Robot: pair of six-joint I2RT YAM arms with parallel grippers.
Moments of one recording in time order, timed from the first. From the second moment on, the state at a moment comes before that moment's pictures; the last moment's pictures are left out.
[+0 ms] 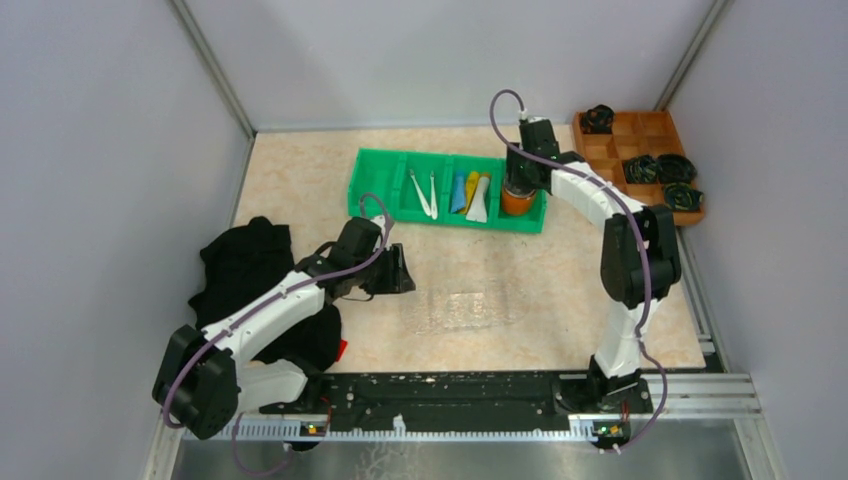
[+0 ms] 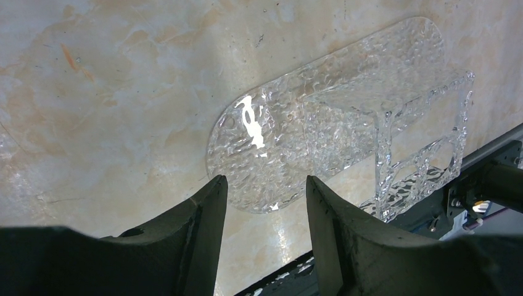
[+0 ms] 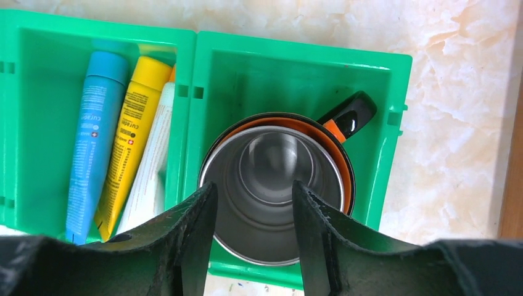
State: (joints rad) left arm -0.59 1.17 0.70 -0.38 0.16 -0.56; right arm 0.31 1.92 1.51 -0.39 0.13 0.28
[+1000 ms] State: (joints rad) left arm -0.59 1.18 0.69 -0.37 0.16 -0.56; right arm 0.35 1.89 1.48 -0.35 0.11 0.23
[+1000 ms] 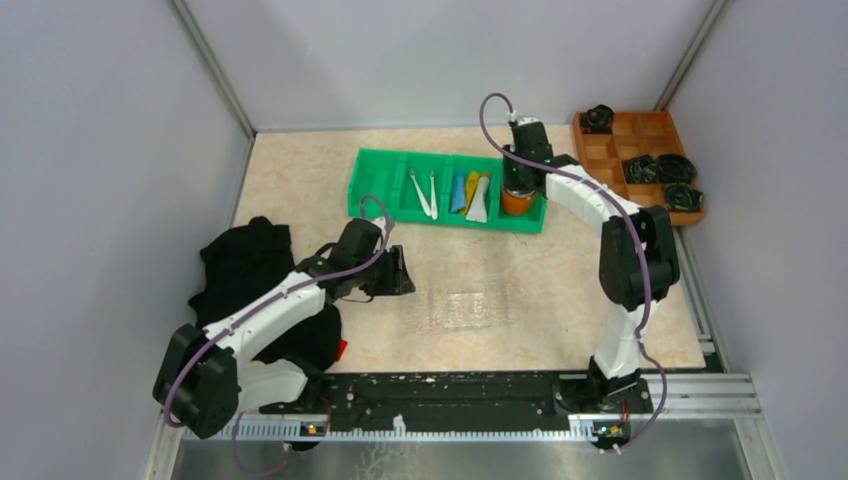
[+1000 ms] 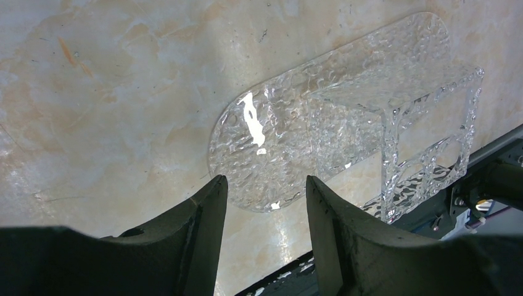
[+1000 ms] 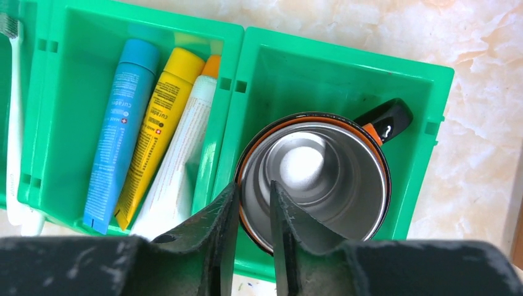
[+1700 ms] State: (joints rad) left arm -0.59 1.18 0.69 -0.37 0.16 -0.56; right arm 0.39 1.89 1.54 -0.42 0.21 0.18
